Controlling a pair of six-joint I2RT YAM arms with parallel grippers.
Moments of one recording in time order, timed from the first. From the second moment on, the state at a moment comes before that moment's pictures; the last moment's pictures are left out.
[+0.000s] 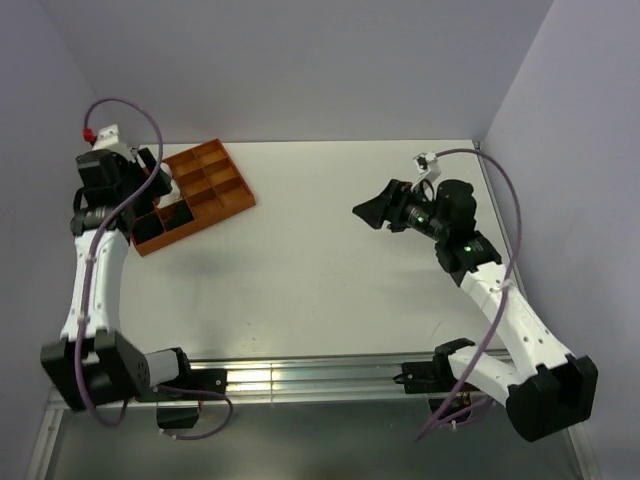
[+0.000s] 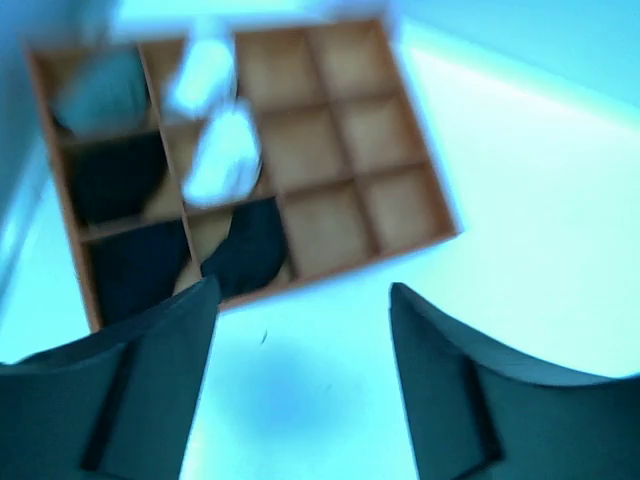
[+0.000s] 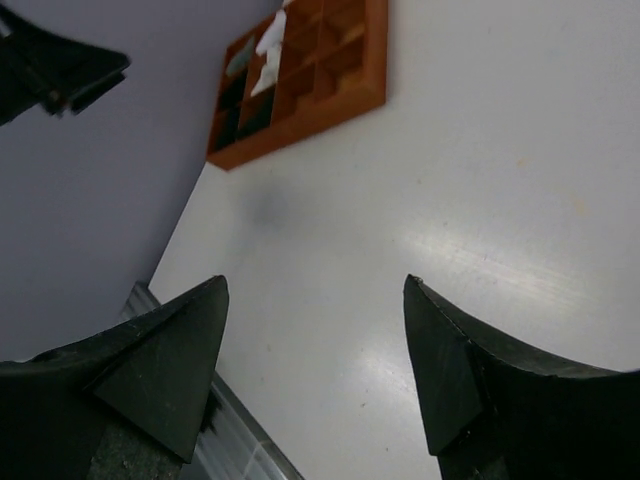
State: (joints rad) left arm 0.20 1.33 1.18 -0.37 0.14 -0.22; right arm 0.27 1.05 0.82 -0.05 -0.53 0.60
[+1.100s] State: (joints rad) left arm -0.05 0.34 1.34 -0.79 -0.46 -0.36; right arm 0.27 0.23 1.00 -0.65 0.25 0.31
